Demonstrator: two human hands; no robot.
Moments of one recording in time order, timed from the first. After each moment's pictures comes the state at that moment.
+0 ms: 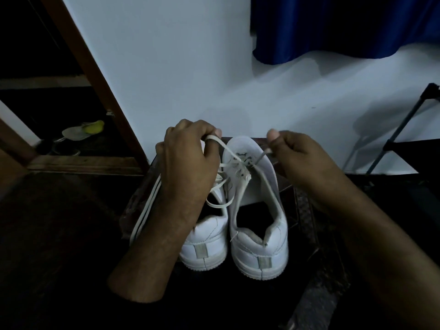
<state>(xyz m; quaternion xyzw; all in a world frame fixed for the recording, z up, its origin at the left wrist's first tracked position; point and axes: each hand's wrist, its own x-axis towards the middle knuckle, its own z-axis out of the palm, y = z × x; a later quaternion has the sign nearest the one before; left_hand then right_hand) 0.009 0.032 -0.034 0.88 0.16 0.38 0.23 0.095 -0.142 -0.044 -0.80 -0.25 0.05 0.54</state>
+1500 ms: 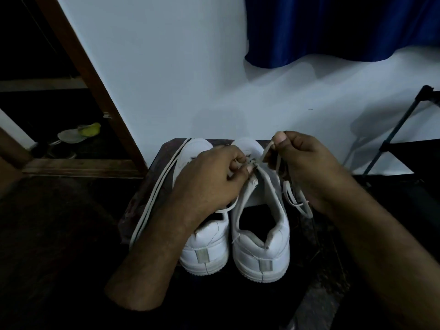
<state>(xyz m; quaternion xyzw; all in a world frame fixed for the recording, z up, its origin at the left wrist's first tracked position) 0.005 0.021 -0.036 0.95 0.05 0.14 0.27 0.100 -0.142 -0.050 -0.72 -0.21 0.10 0.66</state>
